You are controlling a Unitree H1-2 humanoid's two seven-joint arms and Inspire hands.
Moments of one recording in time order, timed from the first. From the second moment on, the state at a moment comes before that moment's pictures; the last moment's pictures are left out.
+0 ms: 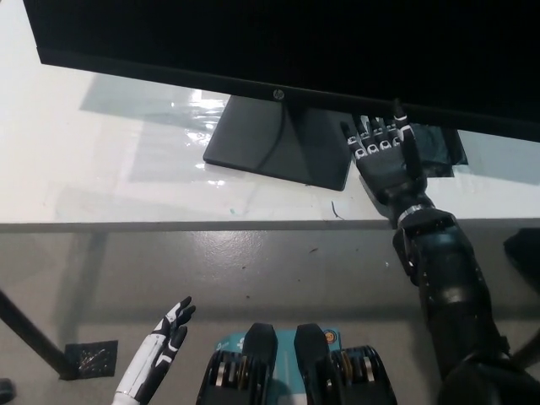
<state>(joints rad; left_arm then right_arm) -0.04 0.21 -0.15 0.41 0.09 -0.43 -0.03 -0.87 0.06 -0.51 1.02 1.05 0.19 0.25</state>
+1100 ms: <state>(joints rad) -0.04 0.21 -0.15 0.41 0.09 -0.43 -0.03 -1.05 -0.05 -0.65 1.41 0.94 0.07 0.34</state>
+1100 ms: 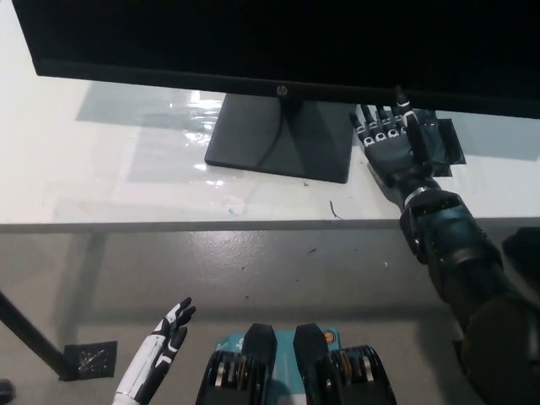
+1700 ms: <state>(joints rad) -0.04 0.21 -0.15 0.41 0.09 -0.43 -0.02 -1.12 -0.10 -0.68 1.46 0.86 0.04 0.19</state>
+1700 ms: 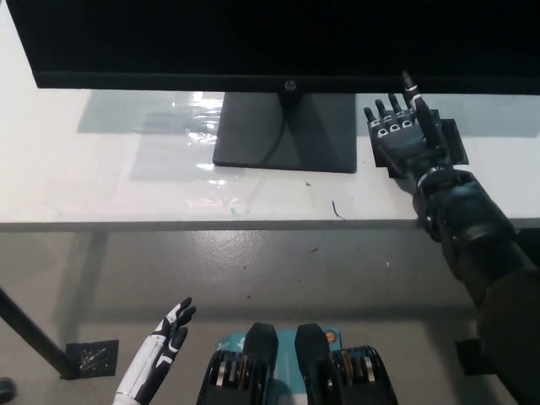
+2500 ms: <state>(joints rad) -0.05 0.21 -0.16 0.41 0.09 -0.43 -0.03 -1.04 -0.08 -0.65 1.27 0.81 0.03 0.24</state>
